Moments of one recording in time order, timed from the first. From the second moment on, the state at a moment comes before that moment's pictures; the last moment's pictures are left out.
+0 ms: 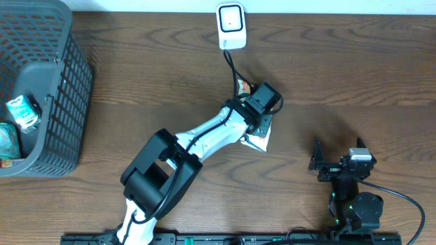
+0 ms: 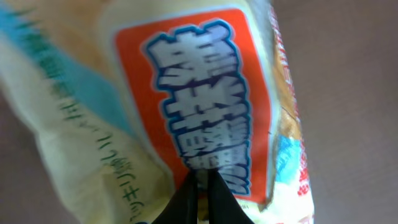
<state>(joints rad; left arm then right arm) -0.78 2.05 1.42 -0.52 -0.04 -0.41 0.00 0.01 0.01 -0.07 0.01 0.01</state>
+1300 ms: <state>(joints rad) -0.65 2.11 1.45 -0.40 -0.06 -0.57 0.00 0.01 0.01 -0.07 0.01 0.01</state>
